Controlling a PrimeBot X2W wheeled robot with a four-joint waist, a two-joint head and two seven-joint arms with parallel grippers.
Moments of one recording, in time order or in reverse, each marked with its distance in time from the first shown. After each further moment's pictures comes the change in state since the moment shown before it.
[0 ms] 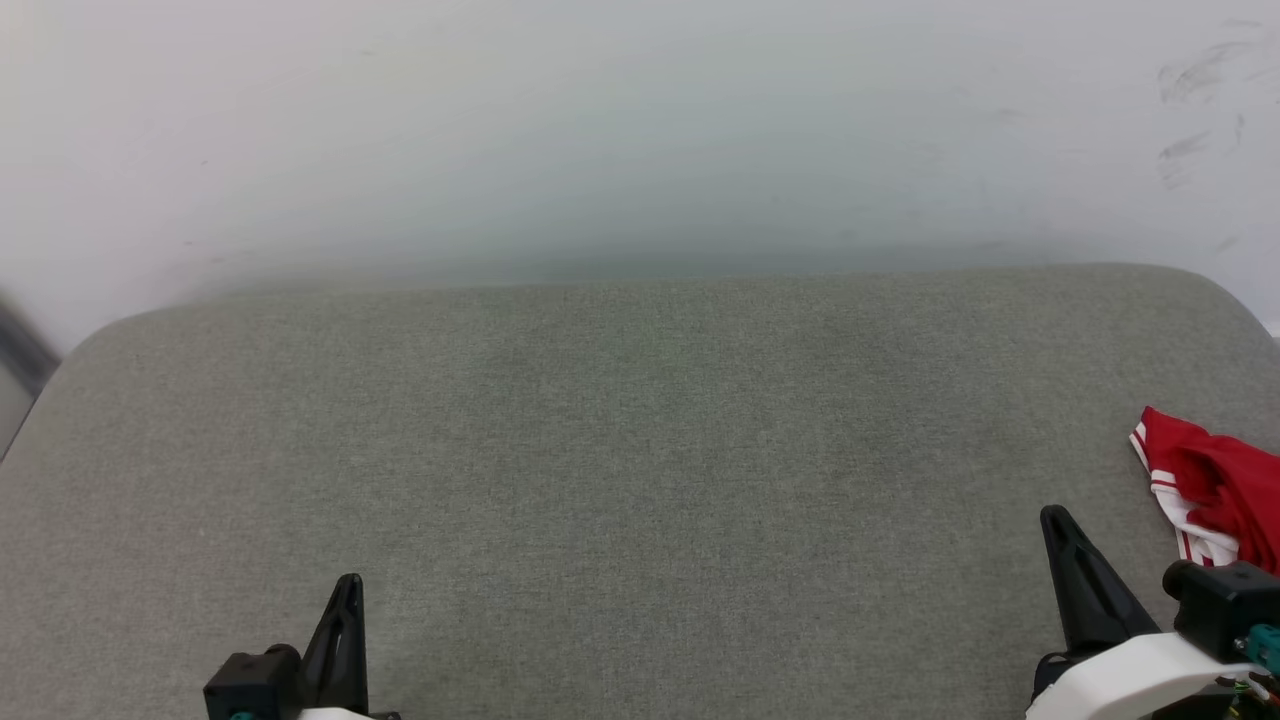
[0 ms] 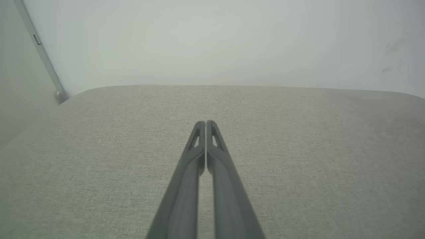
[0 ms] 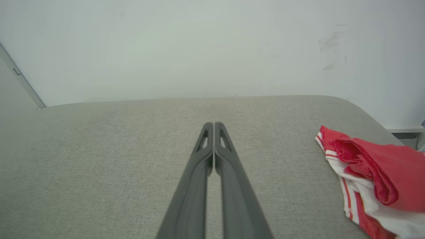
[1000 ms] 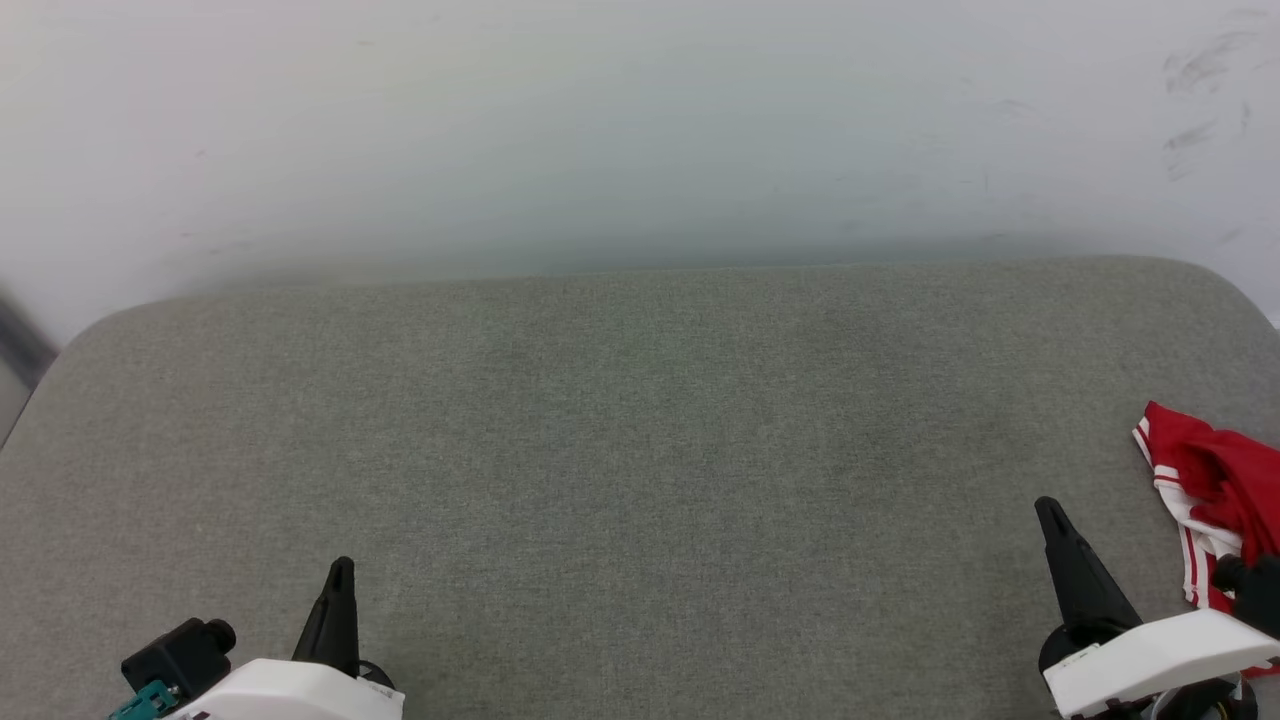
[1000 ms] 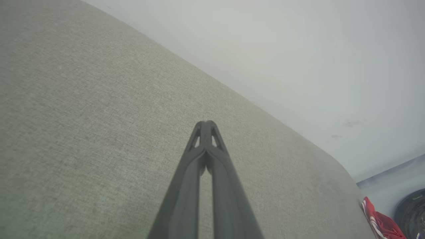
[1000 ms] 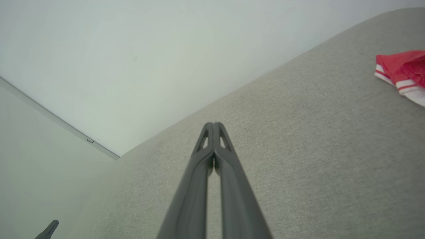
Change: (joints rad) left arm -0.066 -0.044 0.070 0.041 -0.504 -0.069 0.131; right arm -0.066 0.001 -0.020 0.142 0.527 0.000 0.009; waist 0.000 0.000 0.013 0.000
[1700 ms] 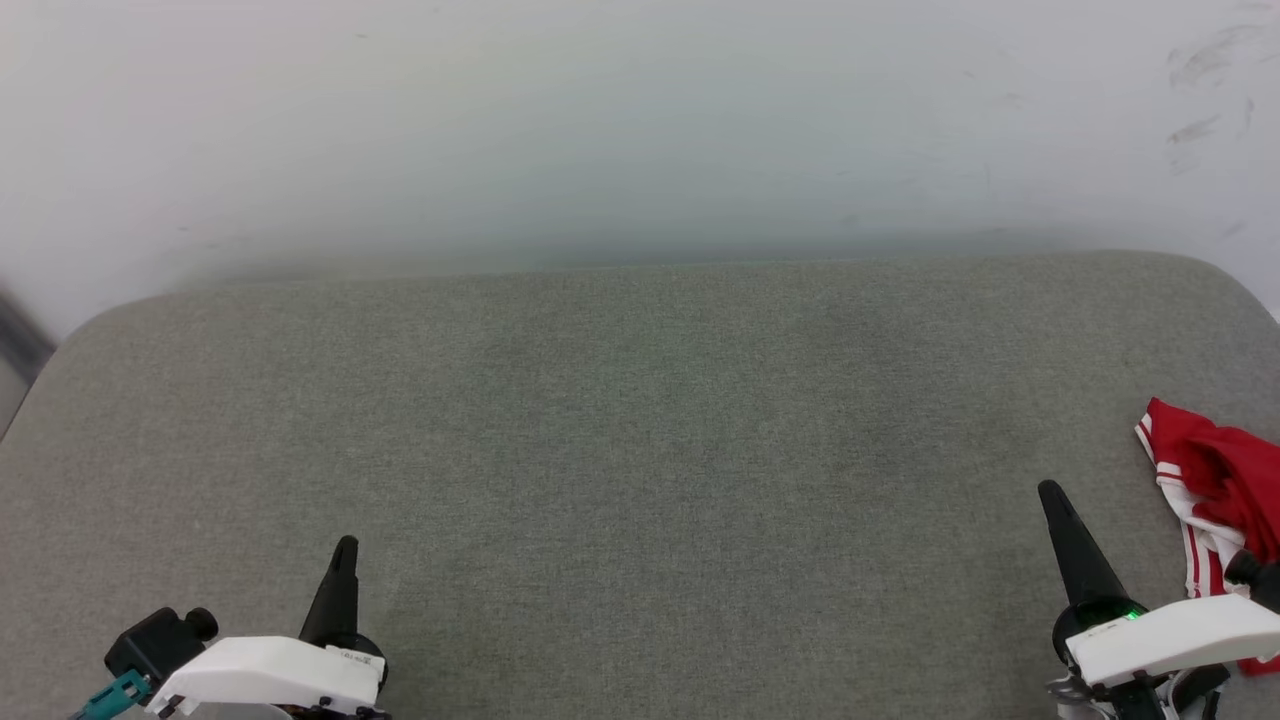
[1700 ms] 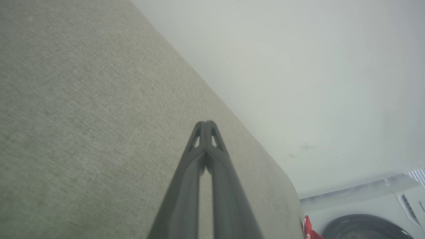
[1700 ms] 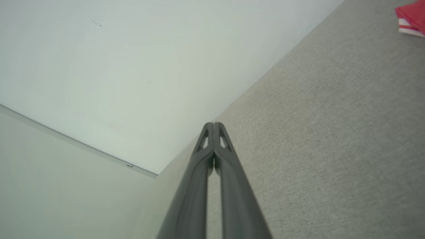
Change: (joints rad) left arm -0.046 -0.021 0.039 0.024 -0.265 -0.036 0.071; right arm -0.050 0.001 -0.012 0.074 0.277 0.000 0.003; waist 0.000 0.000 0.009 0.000
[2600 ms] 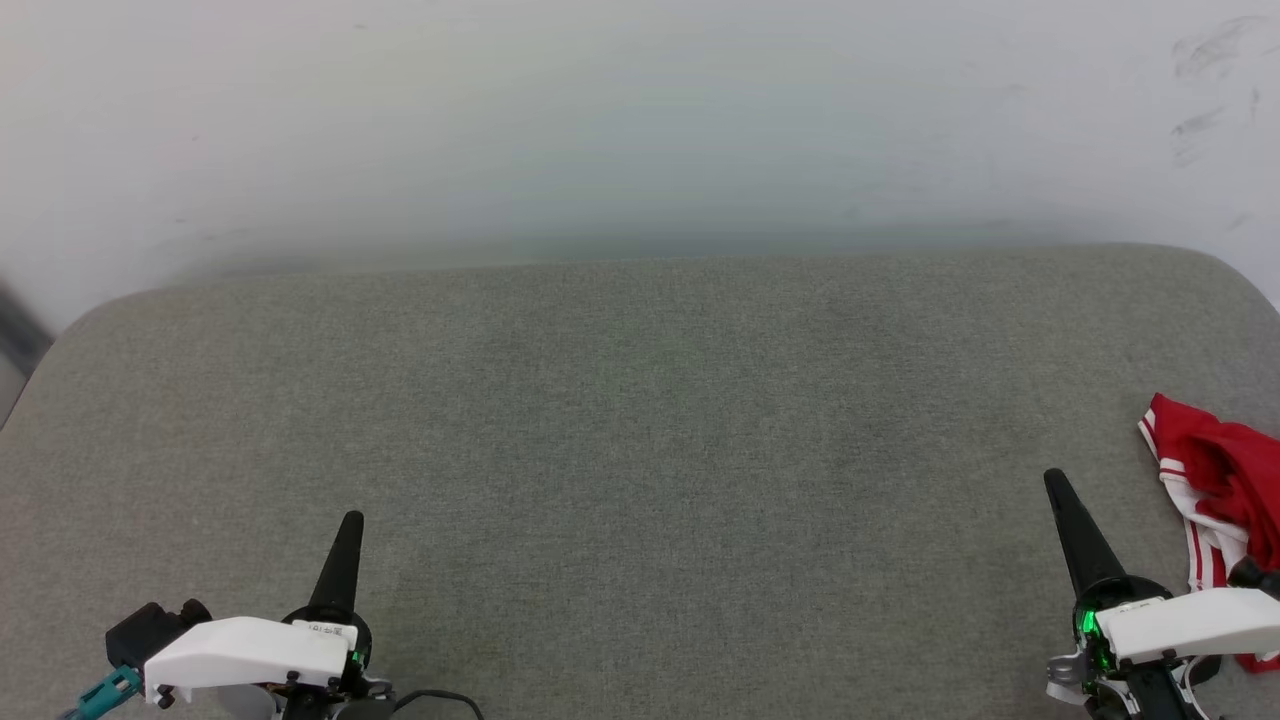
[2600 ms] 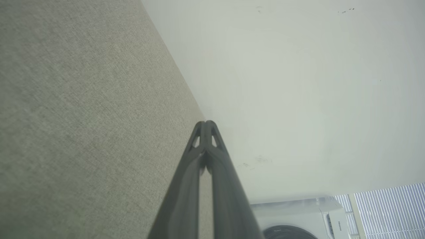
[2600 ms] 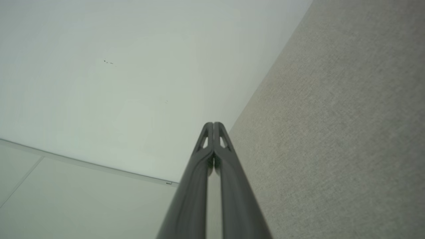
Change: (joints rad) left arm -0.049 -0.022 0.041 0.023 -0.274 -0.035 0.072; right arm -0.048 0.002 -0.013 0.077 0.284 0.000 0.006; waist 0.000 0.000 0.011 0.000
